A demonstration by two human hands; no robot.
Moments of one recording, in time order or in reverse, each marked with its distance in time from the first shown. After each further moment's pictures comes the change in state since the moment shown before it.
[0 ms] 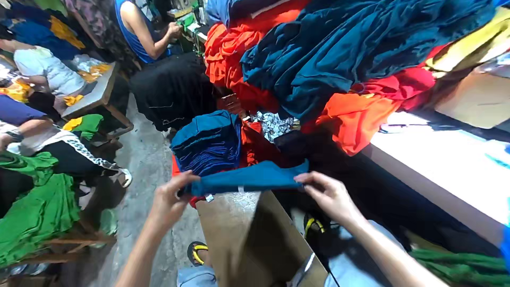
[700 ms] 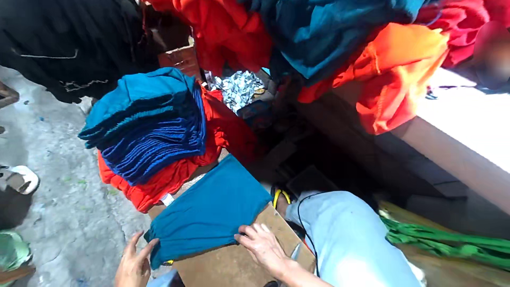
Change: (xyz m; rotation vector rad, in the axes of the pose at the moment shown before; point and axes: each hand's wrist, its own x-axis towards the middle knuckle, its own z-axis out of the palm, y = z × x) left_hand -0.176 -0.184 0.124 0.164 -0.129 -0.228; right_hand -0.113 0.054 0.167 -0.536 -0.327 -0.083
